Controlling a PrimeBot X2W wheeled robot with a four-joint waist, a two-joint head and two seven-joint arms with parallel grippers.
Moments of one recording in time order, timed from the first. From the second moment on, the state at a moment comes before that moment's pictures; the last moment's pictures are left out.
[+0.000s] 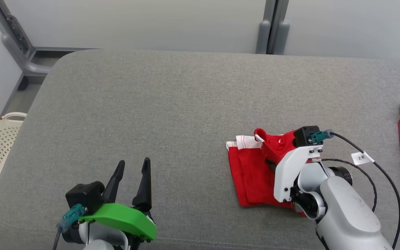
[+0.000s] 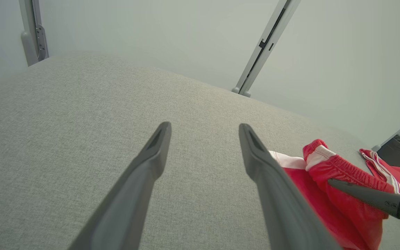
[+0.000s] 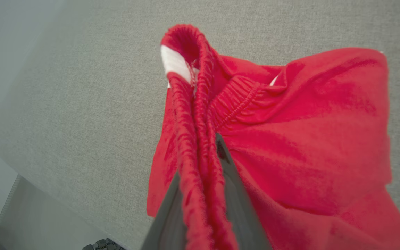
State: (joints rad) left arm -0.15 0.34 -0.62 0.04 -0.83 0.31 -0.20; right arm -0.40 -0.07 0.22 0.49 0.43 0.13 0.46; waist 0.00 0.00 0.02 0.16
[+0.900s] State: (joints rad) left arm -0.14 0.34 -0.62 0.03 -0.83 0.32 -0.21; right arm -0.48 -0.17 0.36 0.39 0.42 0.13 0.40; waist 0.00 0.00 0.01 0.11
